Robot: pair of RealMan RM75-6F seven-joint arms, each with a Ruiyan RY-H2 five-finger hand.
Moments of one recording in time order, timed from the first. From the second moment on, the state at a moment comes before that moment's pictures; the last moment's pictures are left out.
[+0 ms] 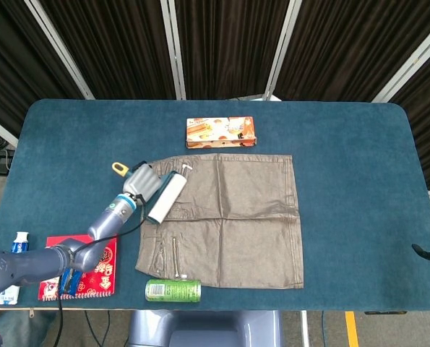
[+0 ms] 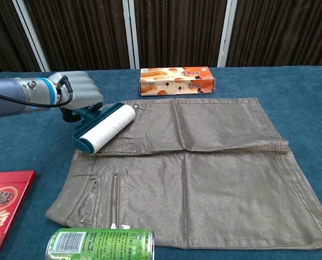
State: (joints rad) left arm -1.12 -1.57 0.11 -1.19 0.81 0.77 0.98; right arm 0.10 -1.00 0.19 -1.64 -1.14 1.33 -0.01
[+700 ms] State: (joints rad) left arm -1.20 -1.66 0.04 -1.29 0.88 0.78 1.06; right arm 0.10 -0.99 0.19 -1.63 -1.14 1.33 0.03
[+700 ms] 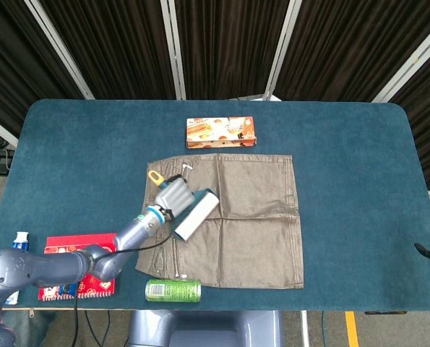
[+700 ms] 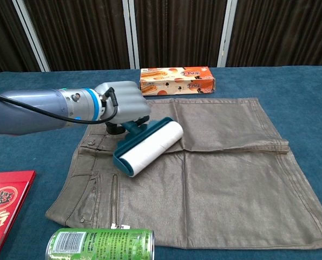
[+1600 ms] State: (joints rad) left arm -1.25 -1.71 0.05 -1.32 0.74 0.84 1.18; right arm 0.09 -0.97 0.19 -1.63 -1.15 1.33 0.07
